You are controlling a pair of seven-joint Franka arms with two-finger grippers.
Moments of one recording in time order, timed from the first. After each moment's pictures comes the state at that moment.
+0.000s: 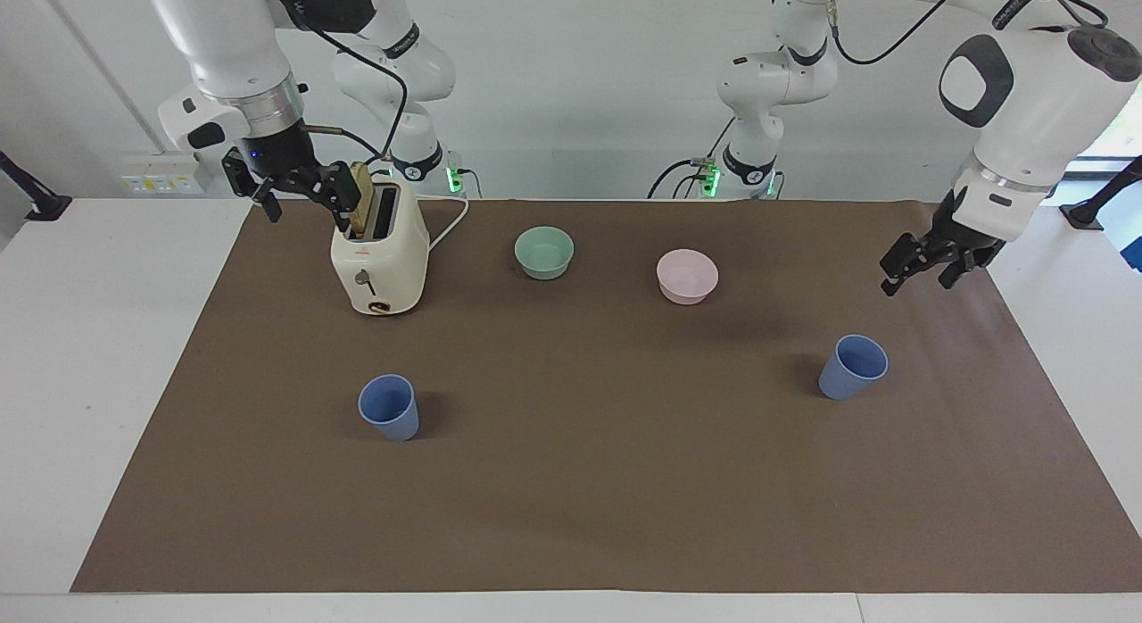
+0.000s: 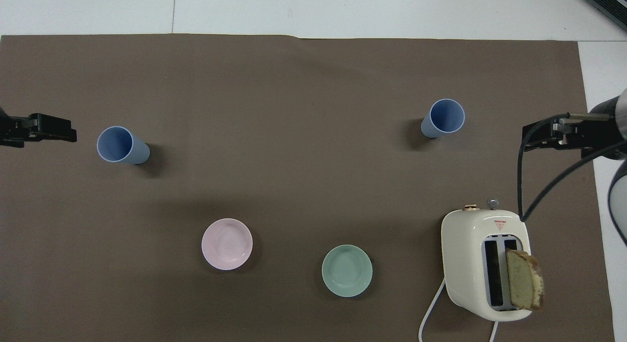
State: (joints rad) left arm 0.08 0.08 -0.05 -1.71 -0.05 1.86 -0.11; right arm -0.05 0.01 0.11 -1.54 -0.06 1.55 0.21
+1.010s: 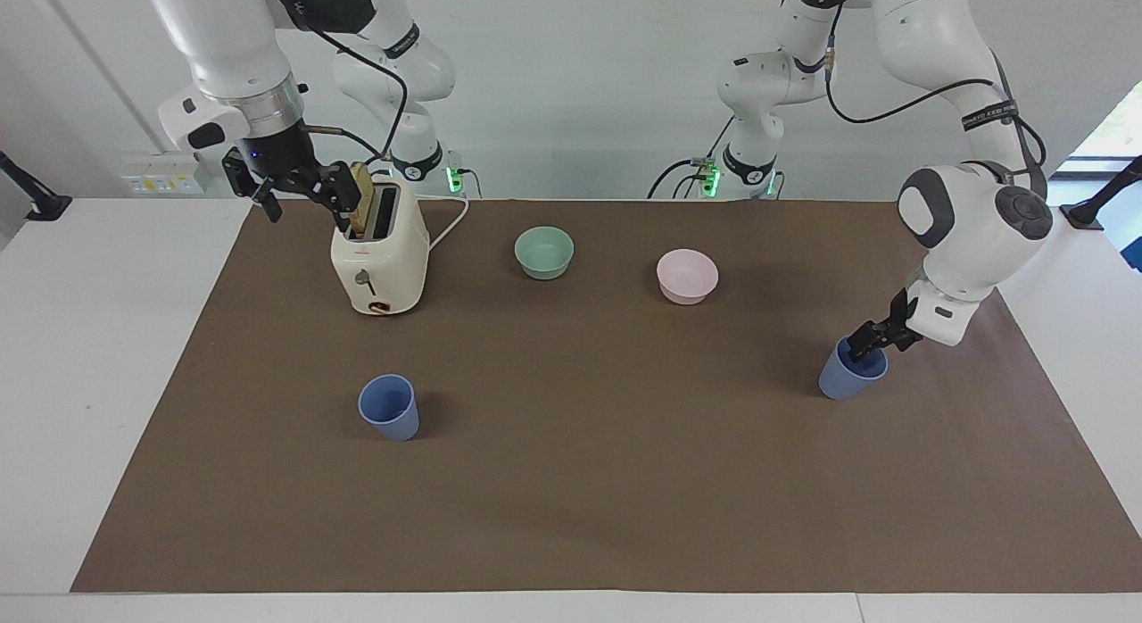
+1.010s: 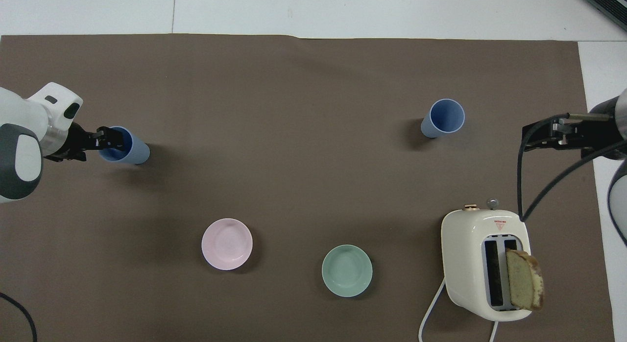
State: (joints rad) left arm 0.11 0.23 -0.06 -1.92 -0.05 2.14 -0.12; right arm -0.05 0.01 0.11 -1.54 -0.06 1.55 0.21
